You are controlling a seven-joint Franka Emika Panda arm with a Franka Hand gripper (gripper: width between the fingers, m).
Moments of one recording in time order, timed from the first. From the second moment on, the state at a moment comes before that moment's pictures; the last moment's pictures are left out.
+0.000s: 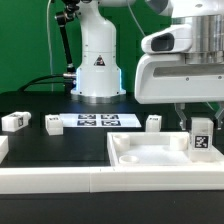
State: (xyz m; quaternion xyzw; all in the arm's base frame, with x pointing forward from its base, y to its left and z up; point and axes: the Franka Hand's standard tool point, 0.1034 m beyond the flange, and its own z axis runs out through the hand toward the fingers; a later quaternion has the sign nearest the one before) arm 0.623 0.118 0.077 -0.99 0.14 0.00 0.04
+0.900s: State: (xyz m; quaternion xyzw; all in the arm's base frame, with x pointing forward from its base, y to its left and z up) arm 0.623 0.104 0.076 -0.95 0.31 0.00 0.03
